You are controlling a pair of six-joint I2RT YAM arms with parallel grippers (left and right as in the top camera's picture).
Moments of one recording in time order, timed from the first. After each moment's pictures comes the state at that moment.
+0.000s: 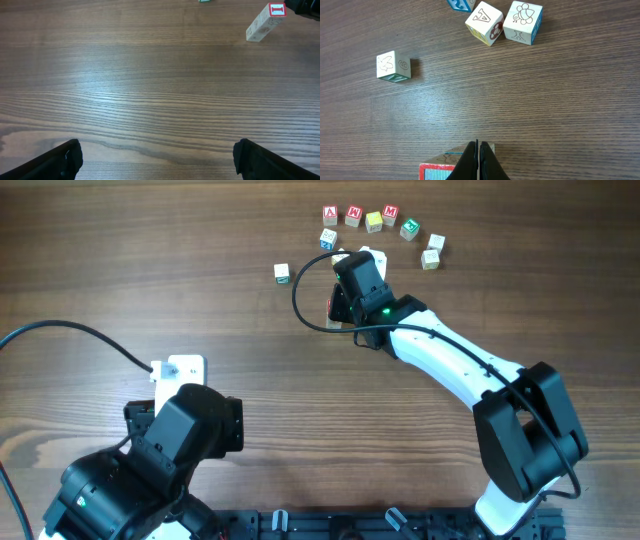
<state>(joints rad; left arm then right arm) -0.67 0.83 1.18 -1.40 -0.45 -0.55 0.56 1.87 1.26 -0.29 0.15 0.64</state>
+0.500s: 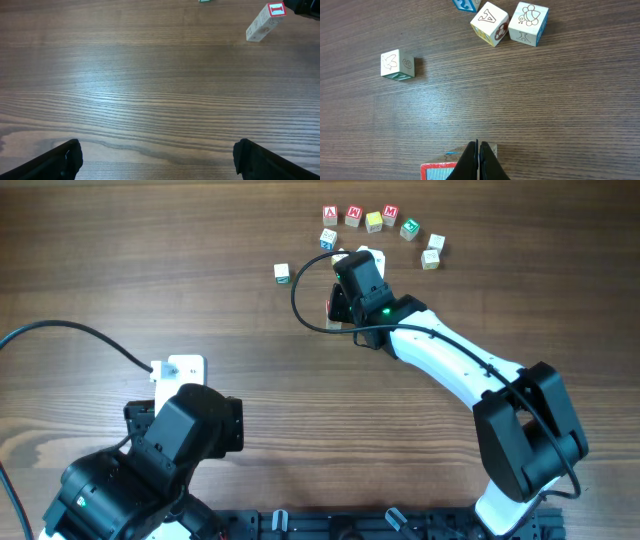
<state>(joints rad) -0.67 0.83 1.18 -1.40 -0.45 -0.55 0.56 1.87 1.26 -0.28 0.13 0.62</state>
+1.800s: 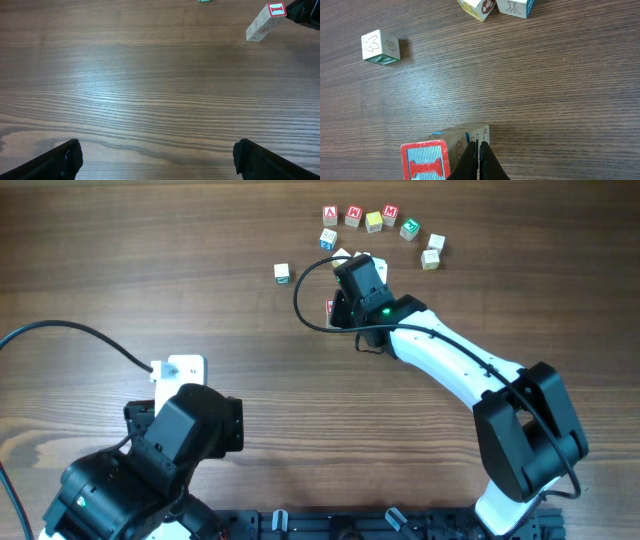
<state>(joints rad) -0.67 0.83 1.18 -1.40 -0.45 -0.55 0.56 1.87 1.26 -0.36 0.11 0.67</state>
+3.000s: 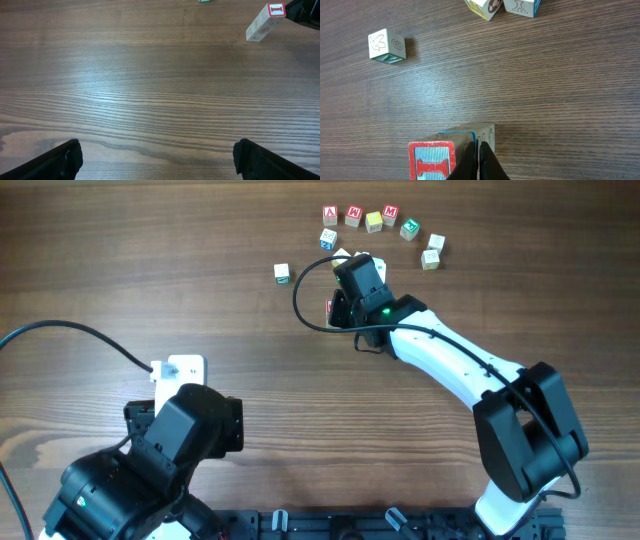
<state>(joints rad) -0.67 0.83 1.18 -1.40 -0.45 -0.55 0.56 1.87 1.26 -0.35 0.09 0.67</state>
